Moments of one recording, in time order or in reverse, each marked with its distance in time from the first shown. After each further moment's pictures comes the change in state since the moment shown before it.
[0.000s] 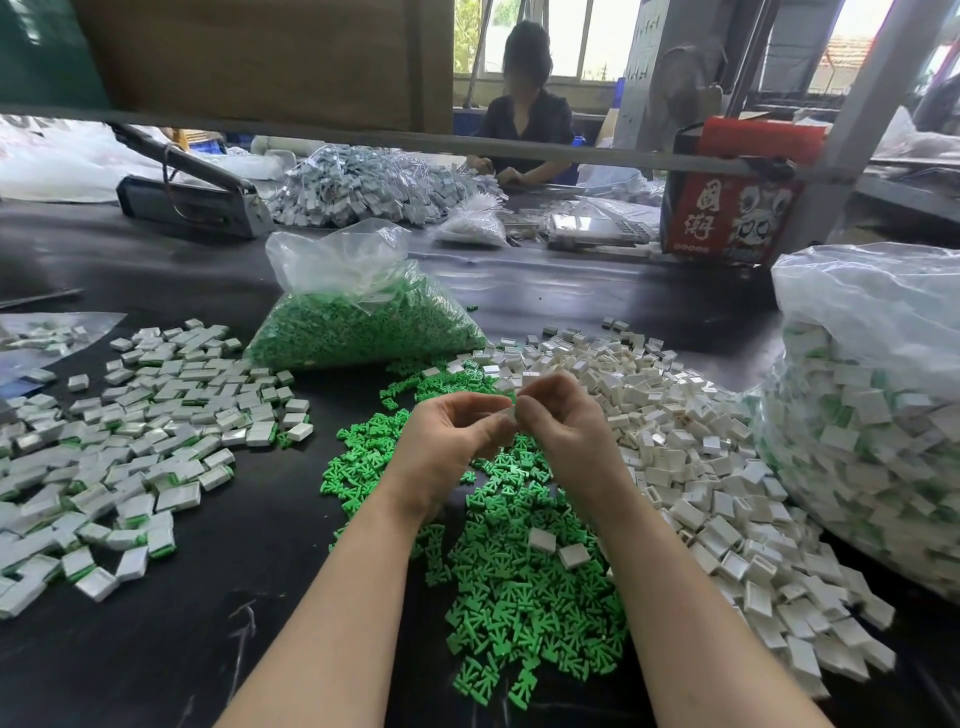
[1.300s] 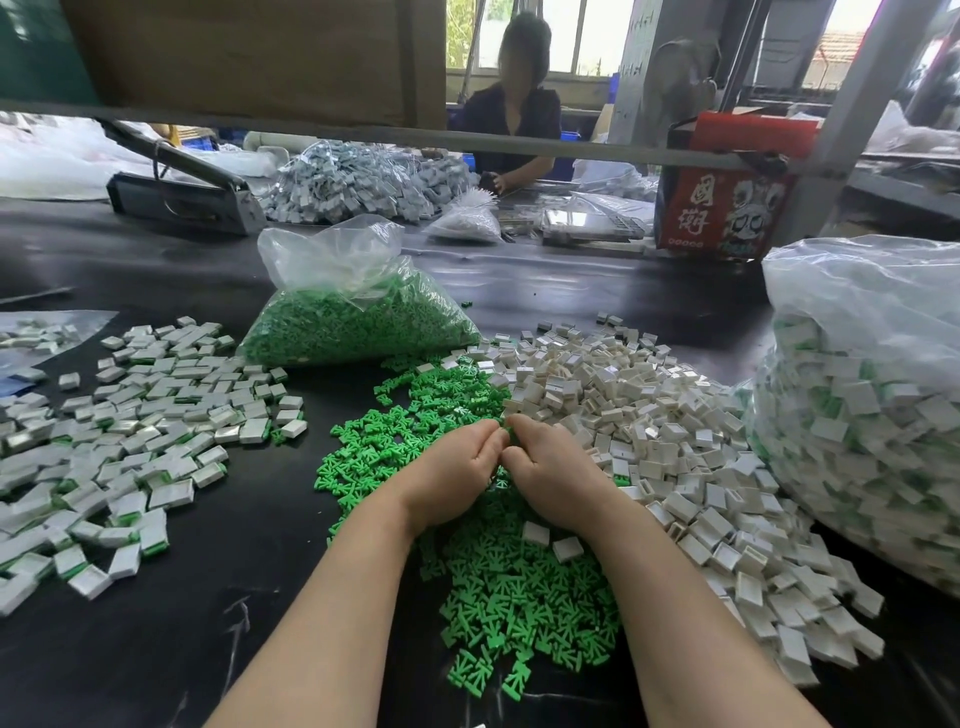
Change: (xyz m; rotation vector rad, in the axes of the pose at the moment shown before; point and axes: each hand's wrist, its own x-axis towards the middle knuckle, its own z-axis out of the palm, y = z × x) left_hand -0.002 -0.006 0.003 0.690 -0.278 0.044; right_hand -0.006 0.009 0.000 -0.820 -0.277 -0.037
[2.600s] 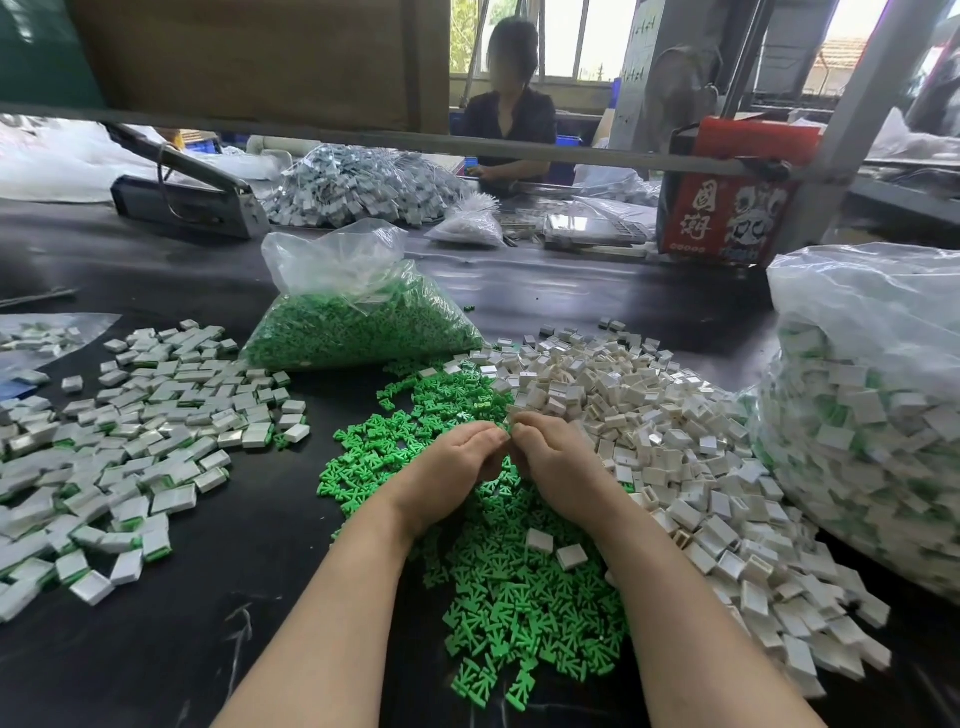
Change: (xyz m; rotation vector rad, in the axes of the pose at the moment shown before) left_hand -0.002 -0.004 -0.001 -0.436 0.015 -0.038; right_hand 0.002 -0.005 -0.005 0.325 0.066 0.020
